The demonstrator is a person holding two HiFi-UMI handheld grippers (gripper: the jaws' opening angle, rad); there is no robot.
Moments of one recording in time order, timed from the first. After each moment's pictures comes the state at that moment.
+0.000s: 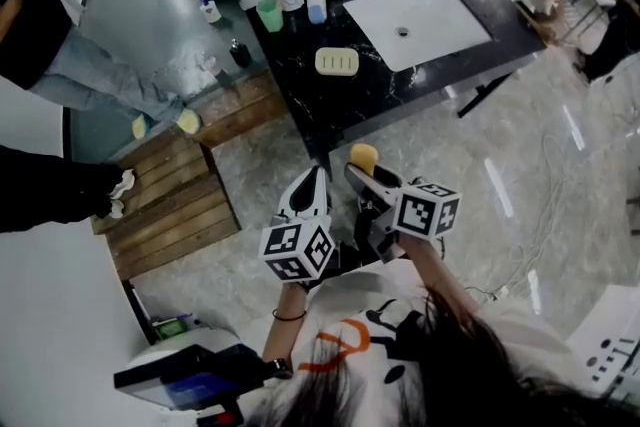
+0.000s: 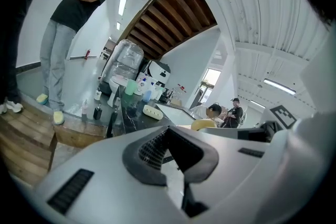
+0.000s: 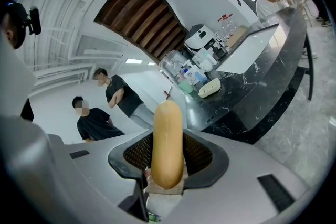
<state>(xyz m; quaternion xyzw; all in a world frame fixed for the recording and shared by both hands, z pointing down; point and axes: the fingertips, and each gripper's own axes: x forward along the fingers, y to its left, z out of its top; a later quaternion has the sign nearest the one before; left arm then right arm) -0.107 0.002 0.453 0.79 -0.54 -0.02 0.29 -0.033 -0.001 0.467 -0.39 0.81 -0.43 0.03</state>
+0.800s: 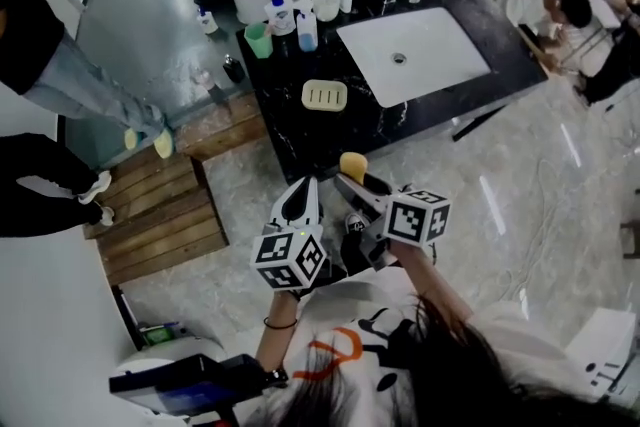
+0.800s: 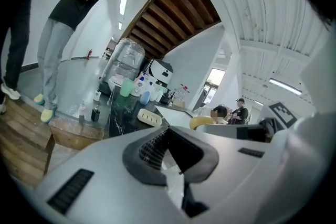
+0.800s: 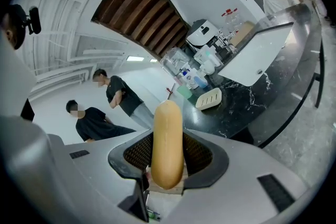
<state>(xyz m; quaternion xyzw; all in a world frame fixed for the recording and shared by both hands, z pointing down) -0.078 -0.064 0.451 0.78 -0.55 -0.01 0.29 -0.012 -0.072 0.460 -0.36 0.82 -0.44 0.02</state>
